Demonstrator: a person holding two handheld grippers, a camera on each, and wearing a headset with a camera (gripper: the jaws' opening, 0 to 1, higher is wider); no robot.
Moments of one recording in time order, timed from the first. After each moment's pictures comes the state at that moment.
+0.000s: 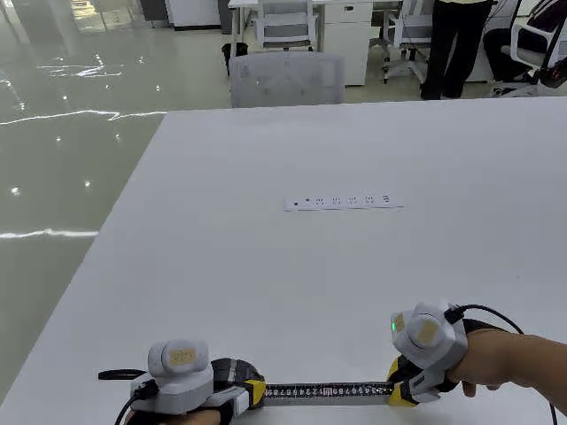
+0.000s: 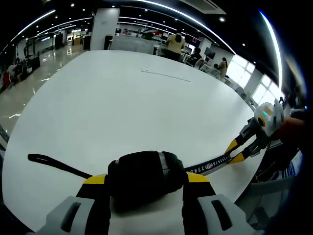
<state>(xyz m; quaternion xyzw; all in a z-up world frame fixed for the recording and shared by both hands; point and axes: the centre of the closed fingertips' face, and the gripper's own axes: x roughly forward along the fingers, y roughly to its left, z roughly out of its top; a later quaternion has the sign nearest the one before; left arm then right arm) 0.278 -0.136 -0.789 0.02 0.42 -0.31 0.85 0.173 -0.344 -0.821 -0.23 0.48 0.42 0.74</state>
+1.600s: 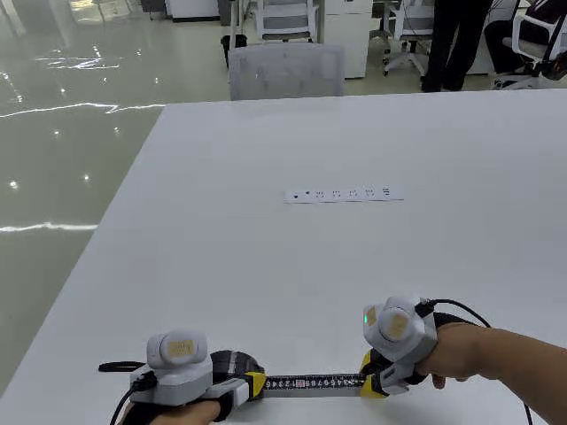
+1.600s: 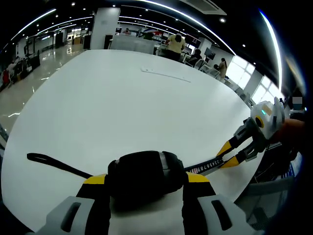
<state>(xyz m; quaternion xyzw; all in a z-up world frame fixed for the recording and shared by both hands) 0.277 -0.136 -0.789 0.01 0.42 -0.31 0.85 0.191 -0.307 -0.821 -0.22 0.46 0.42 0.75</state>
